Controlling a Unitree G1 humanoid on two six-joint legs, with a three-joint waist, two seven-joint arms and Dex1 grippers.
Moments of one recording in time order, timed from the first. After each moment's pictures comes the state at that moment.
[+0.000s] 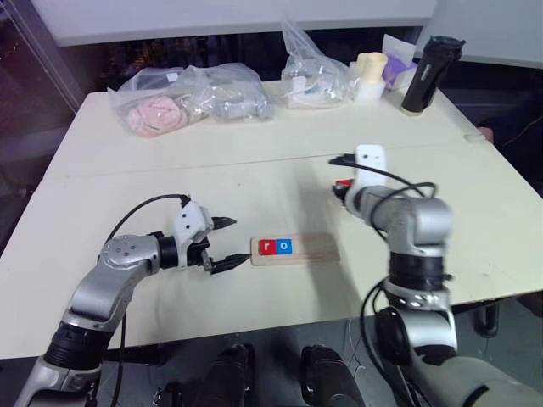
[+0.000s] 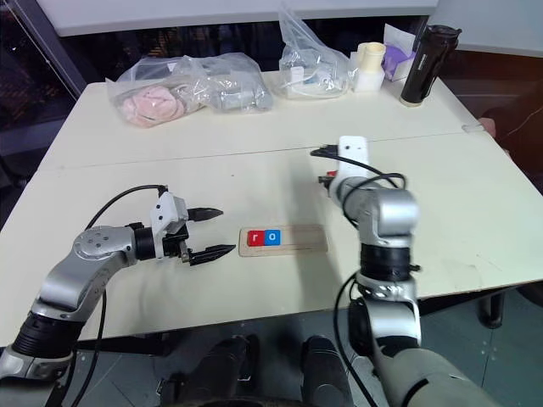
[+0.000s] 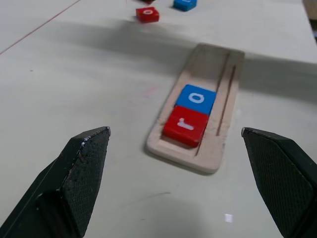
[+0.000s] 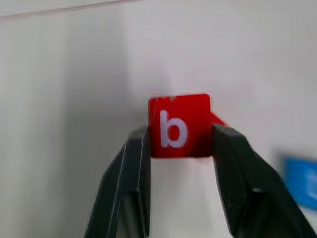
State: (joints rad) left arm -0.25 0.63 -0.07 -0.22 -0.37 0.39 -0.97; right arm -0.67 -0.22 -0.20 -0.33 0.26 1.53 -0.08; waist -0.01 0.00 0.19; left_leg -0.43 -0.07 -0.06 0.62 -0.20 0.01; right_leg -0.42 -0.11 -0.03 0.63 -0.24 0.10
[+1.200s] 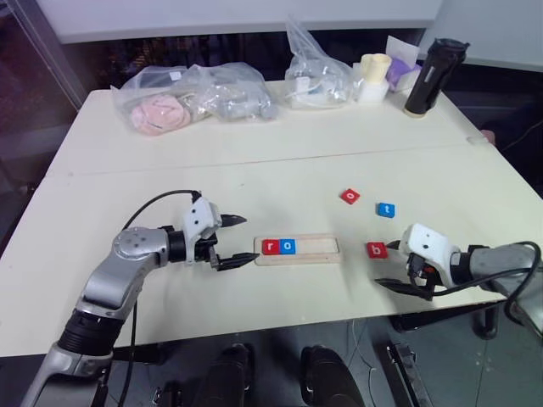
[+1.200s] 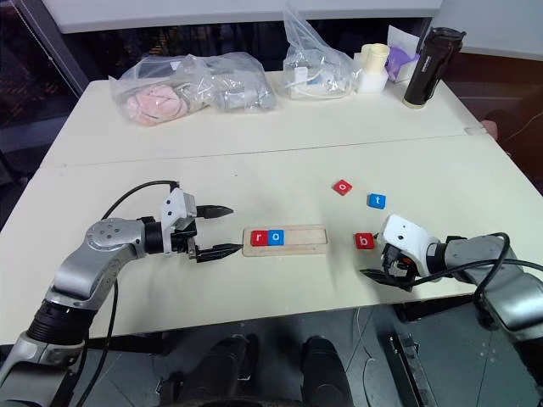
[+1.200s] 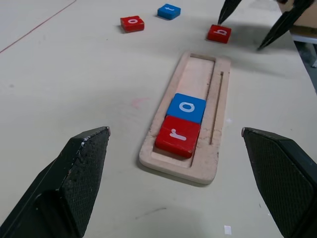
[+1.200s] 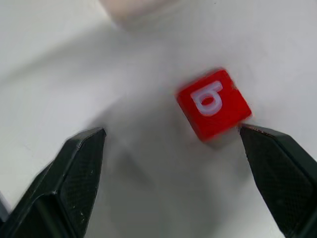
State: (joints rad) left arm -0.33 0.60 -0.11 -0.15 -0.35 0.36 -1.02; right arm -0.18 -1.06 0.08 -0.04 0.21 0.25 1.03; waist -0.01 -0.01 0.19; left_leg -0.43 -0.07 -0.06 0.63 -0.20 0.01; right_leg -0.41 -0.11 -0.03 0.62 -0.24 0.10
